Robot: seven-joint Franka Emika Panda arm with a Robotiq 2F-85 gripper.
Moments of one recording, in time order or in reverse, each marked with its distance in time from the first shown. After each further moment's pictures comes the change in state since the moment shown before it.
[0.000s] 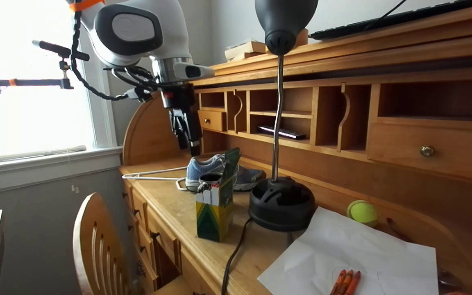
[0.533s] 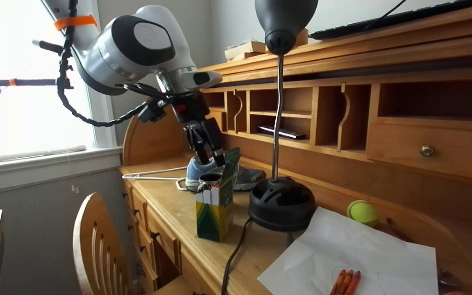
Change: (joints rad) arm -0.093 0.118 -0.052 0.016 -0.611 0.239 0.409
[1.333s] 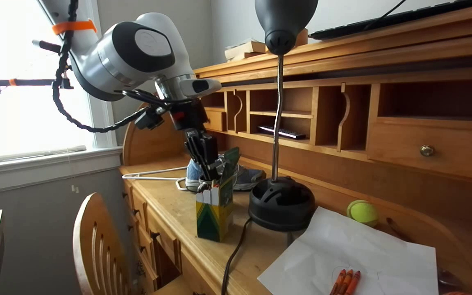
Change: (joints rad) arm -0.004 0.031 -0.014 -0.005 -0.066 0.001 0.020
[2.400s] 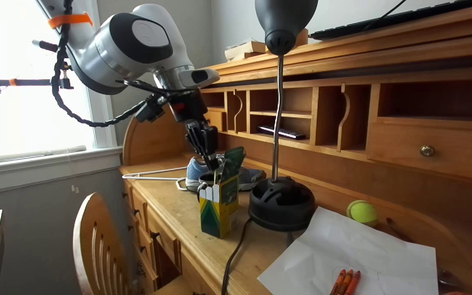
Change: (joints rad) arm 0.001 -0.045 0.011 -0.006 0.000 0.000 -0.016
